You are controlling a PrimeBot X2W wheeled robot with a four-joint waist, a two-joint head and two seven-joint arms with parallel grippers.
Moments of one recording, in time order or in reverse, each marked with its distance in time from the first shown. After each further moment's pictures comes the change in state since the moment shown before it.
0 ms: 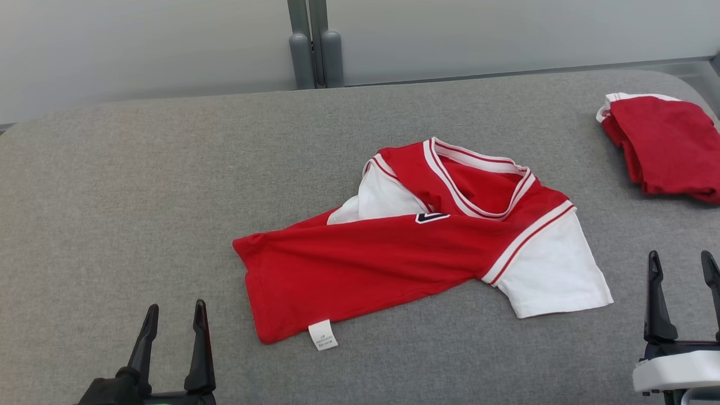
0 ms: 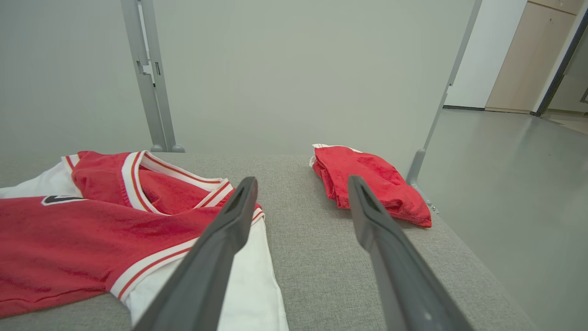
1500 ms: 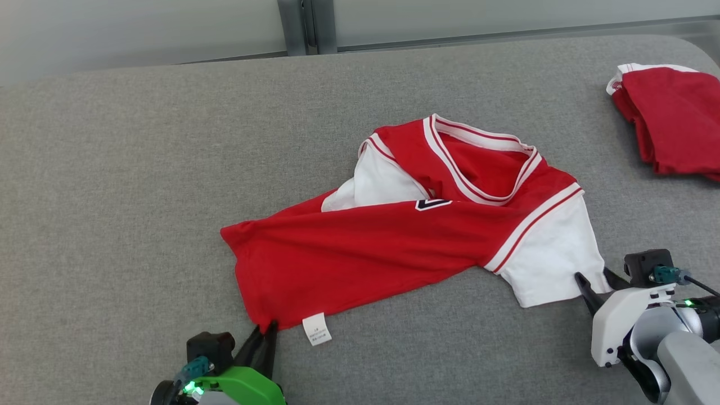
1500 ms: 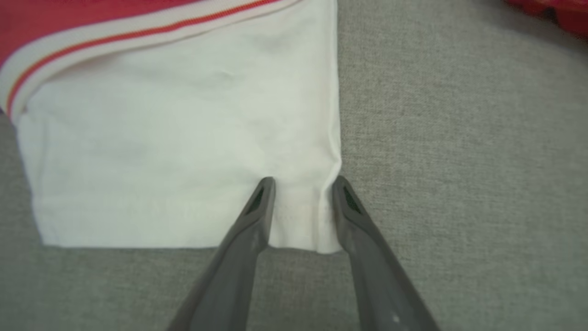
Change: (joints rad) left arm -0.218 0.016 -0.265 0.407 -0.112 0.024 0.181; right arm -0.381 -0.322 0.545 0.618 0.351 -0.004 0.311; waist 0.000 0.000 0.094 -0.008
